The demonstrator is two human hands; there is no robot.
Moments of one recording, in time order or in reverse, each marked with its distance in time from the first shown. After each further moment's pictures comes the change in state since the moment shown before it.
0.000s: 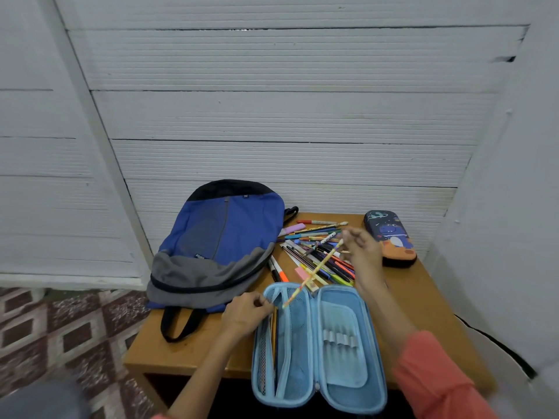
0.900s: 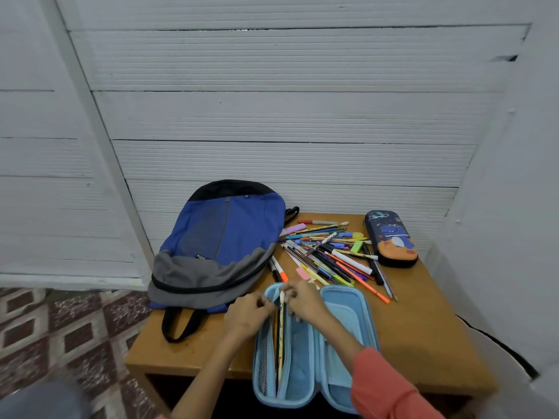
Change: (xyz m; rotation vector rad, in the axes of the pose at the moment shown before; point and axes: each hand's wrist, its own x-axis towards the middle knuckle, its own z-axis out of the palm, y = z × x) left_hand 0.000 0.002 0.003 0.036 -0.004 0.034; right_hand -0.047 0.078 0.057 -0.905 -0.497 0.219
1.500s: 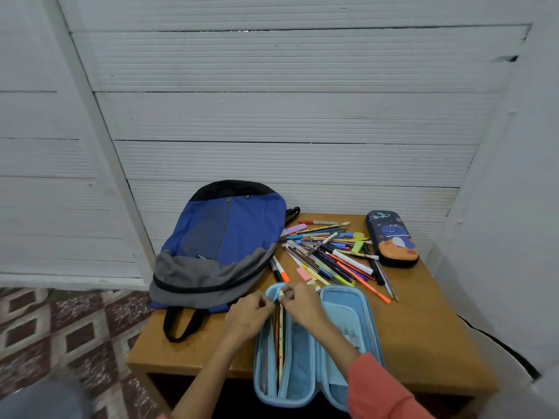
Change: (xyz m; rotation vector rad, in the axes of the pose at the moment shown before) left_hand -0.002 0.000 0.000 0.025 0.003 0.017; right_hand -0.005 -0.002 0.010 -0.080 0.097 -0.046
